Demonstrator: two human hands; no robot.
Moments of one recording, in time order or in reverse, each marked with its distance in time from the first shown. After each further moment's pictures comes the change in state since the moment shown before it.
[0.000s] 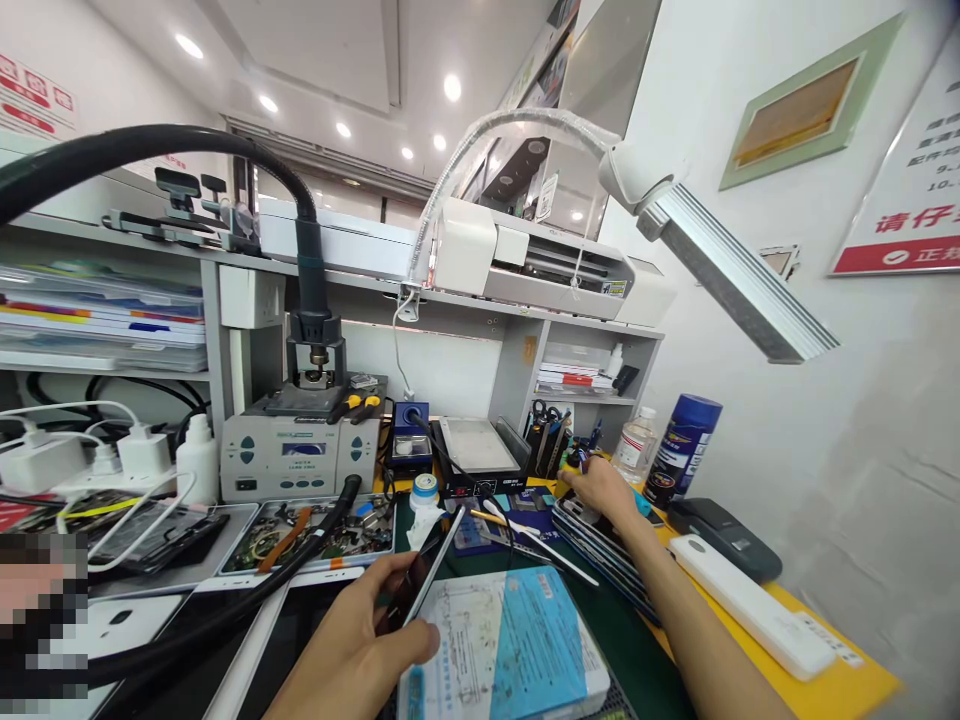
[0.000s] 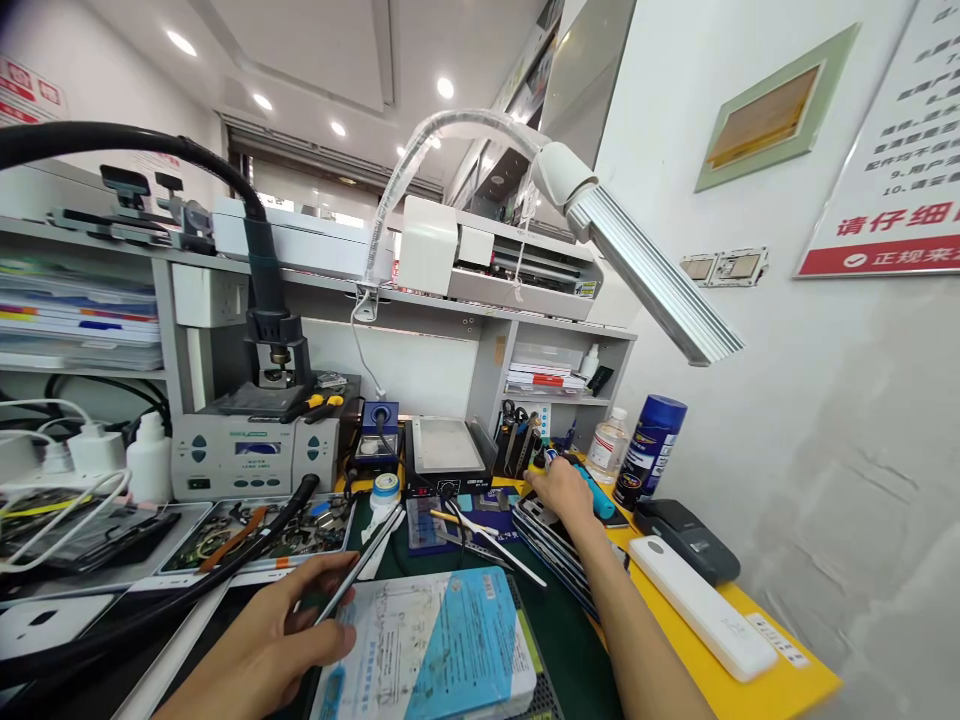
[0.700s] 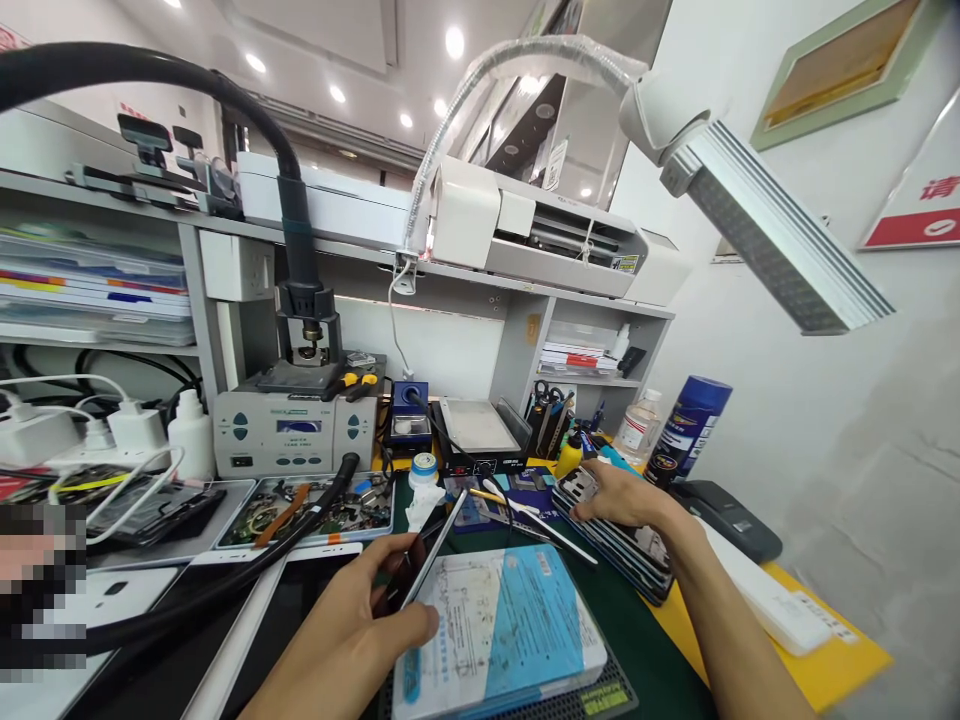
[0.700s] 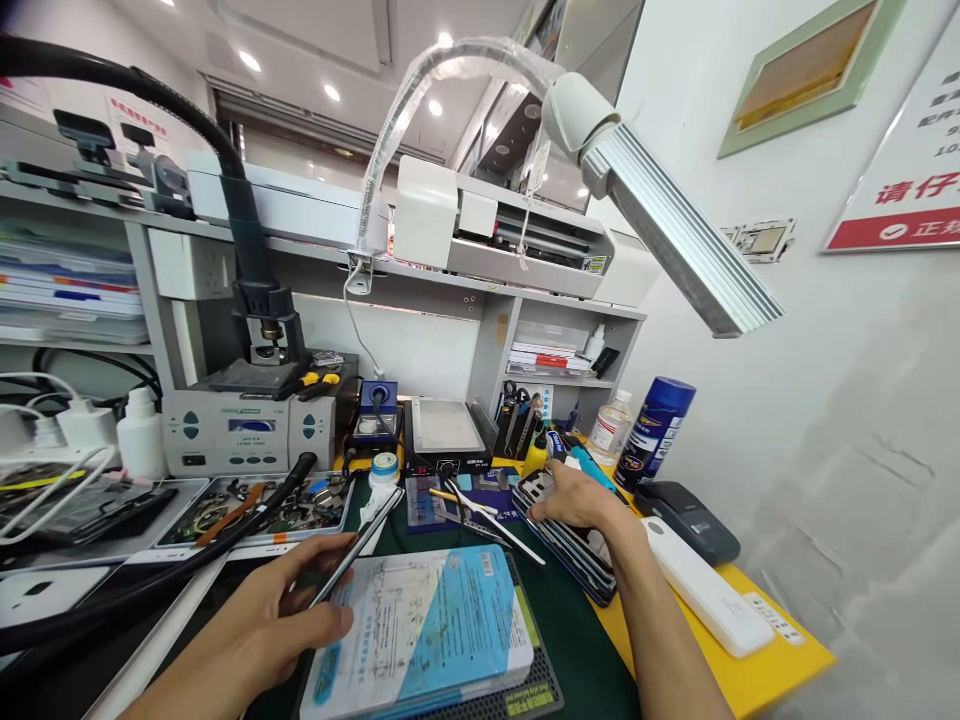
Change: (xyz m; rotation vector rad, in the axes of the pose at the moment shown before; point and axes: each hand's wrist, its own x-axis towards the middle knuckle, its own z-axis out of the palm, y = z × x) left_hand -0.007 0.004 0.002 0.075 -0.019 -0.053; right_hand -0.022 0.034 -0.015 -0.012 -0.289 -0.254
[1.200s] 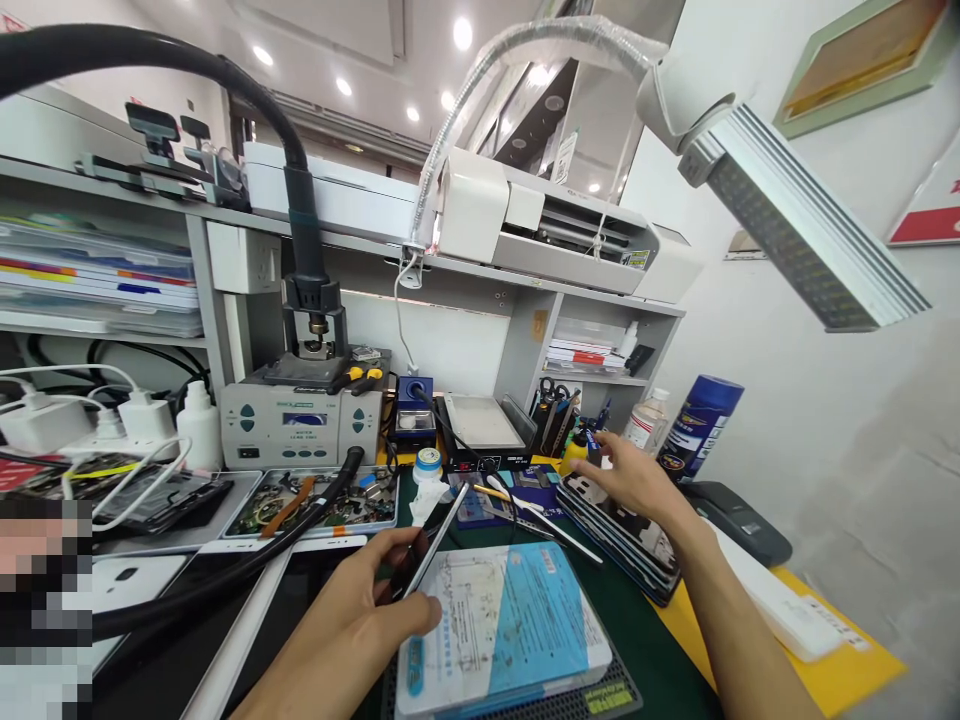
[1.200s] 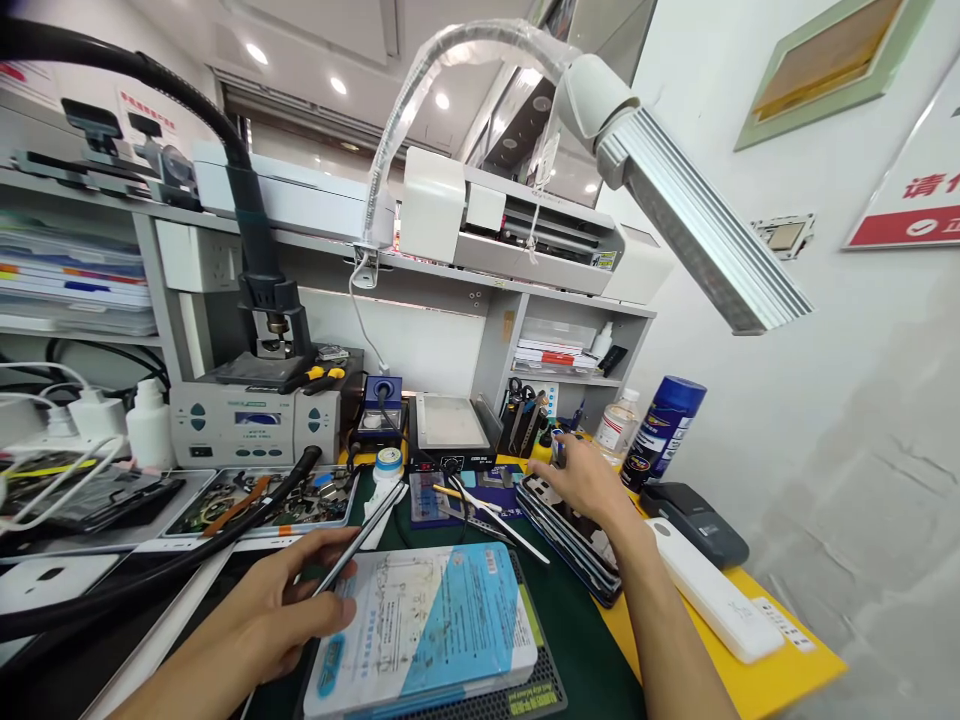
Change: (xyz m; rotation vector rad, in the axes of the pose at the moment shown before) left_hand 0.003 0.001 0.001 -0.086 0.026 -0.022; right_hand -0.016 -0.026 -0.012 0.065 0.378 -0.033
